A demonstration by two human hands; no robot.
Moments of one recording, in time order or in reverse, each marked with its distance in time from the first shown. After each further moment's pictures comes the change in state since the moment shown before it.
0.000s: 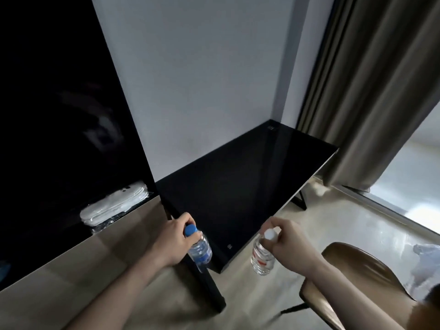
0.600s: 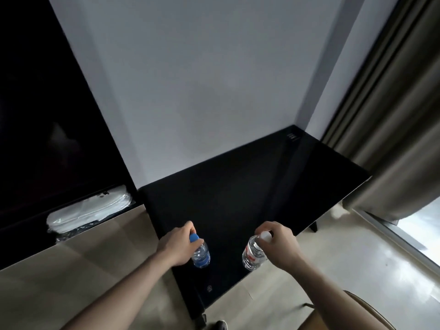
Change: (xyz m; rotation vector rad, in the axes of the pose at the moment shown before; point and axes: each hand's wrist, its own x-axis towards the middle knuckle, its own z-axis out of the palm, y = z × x) left_hand 0.191 -0.008 0.093 0.152 -0.117 -0.340; right_hand 0.237 0.097 -0.010 -0.066 -0.111 0.044
